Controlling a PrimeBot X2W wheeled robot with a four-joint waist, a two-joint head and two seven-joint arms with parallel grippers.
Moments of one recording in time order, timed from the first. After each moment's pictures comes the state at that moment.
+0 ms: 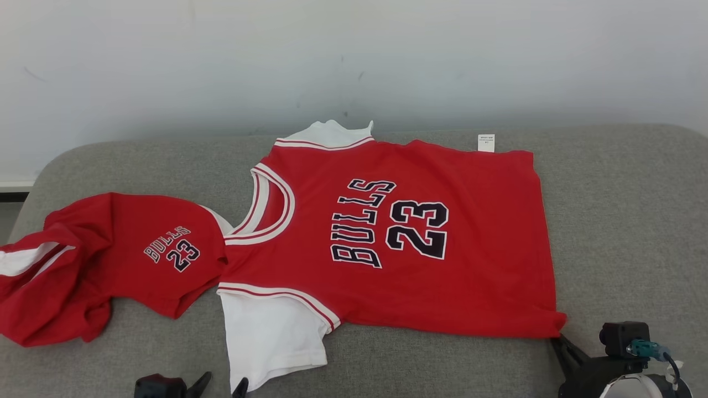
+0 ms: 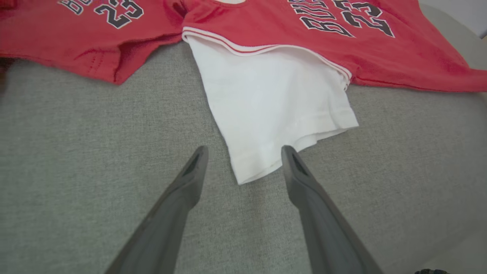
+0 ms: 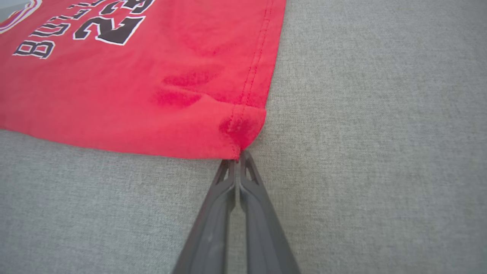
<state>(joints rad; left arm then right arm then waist) -0.08 0.43 -0.67 0.25 -0.61 0.08 -0.04 -0.16 -0.36 0.43 0.54 0.69 -0.04 -0.05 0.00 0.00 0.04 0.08</state>
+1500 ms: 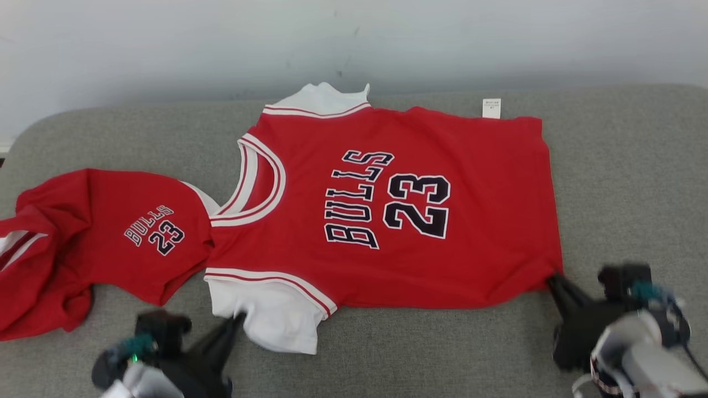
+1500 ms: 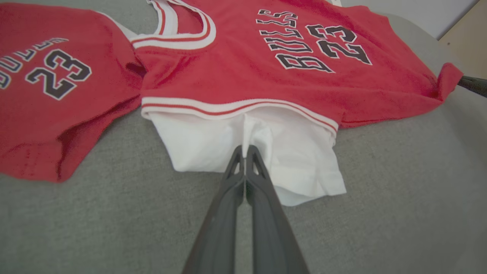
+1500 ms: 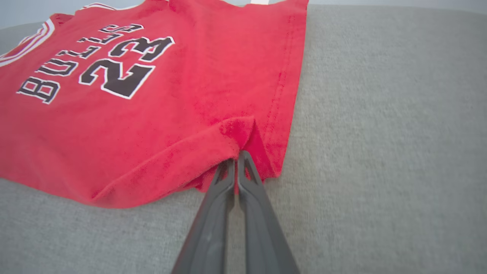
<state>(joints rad) -0.26 0.42 -0.68 0.30 -0.61 -0.04 -0.02 -0.28 -0.38 0.44 0.49 0.66 -0.02 -0.05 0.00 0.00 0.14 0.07</state>
